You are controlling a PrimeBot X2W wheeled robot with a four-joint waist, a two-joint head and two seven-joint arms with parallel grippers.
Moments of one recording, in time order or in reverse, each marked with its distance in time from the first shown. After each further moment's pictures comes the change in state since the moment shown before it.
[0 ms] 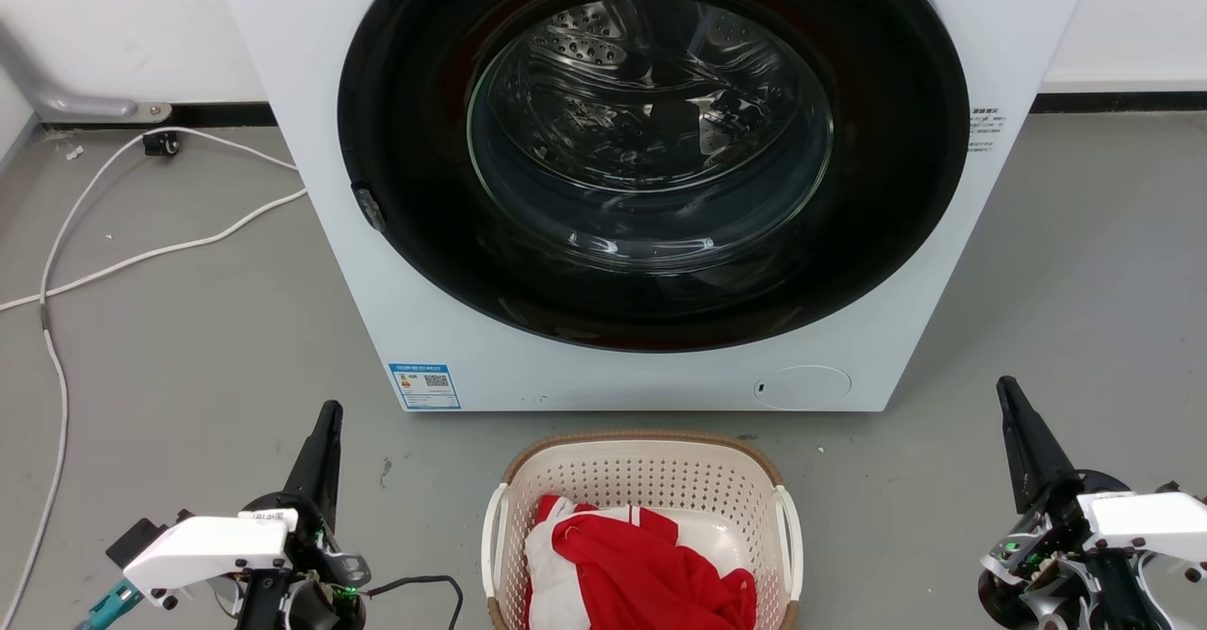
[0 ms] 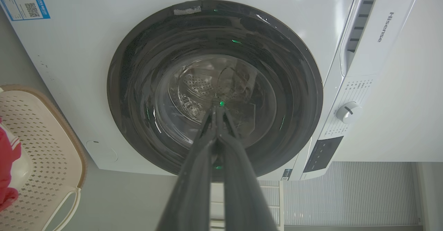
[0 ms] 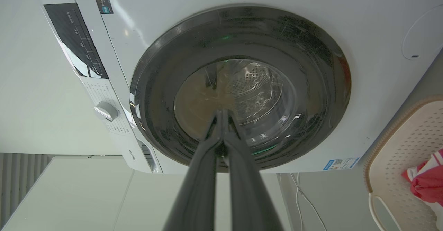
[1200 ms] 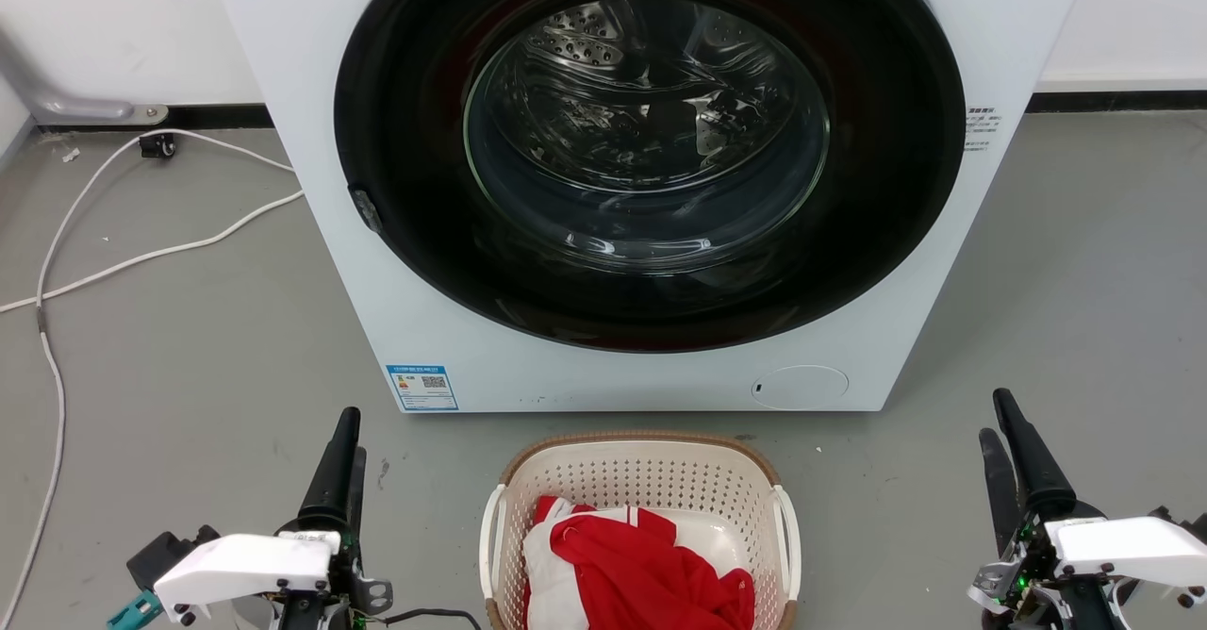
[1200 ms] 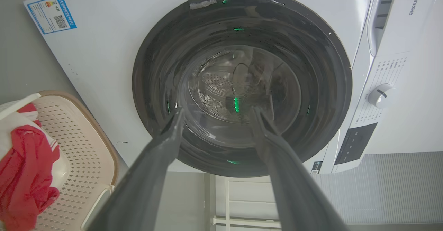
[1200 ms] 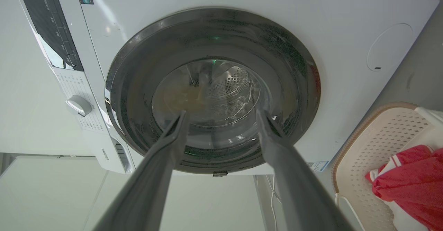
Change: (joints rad) left arm 0.038 -0.008 -0.053 0.004 0.117 0.000 -0.068; right arm 0.043 0.007 0.036 0.004 -0.097 0.000 -0.068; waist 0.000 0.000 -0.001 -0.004
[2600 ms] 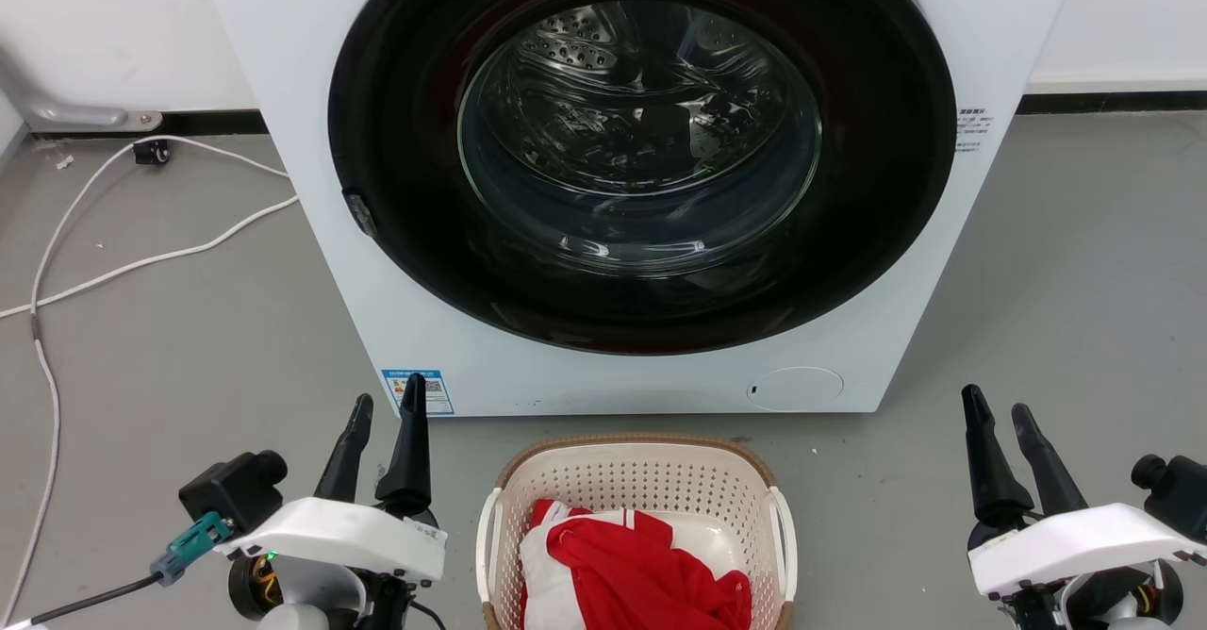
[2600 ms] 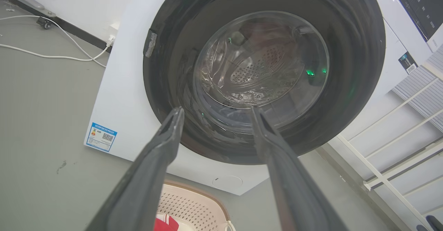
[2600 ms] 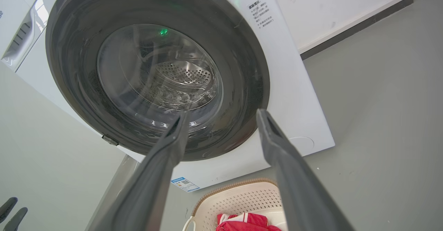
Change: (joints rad) left arm -0.021 0.003 -0.109 -0.076 0.826 0.034 -0.149; right arm 0.040 0.000 0.019 -0.123 -0.898 0.000 -0.081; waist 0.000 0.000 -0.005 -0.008
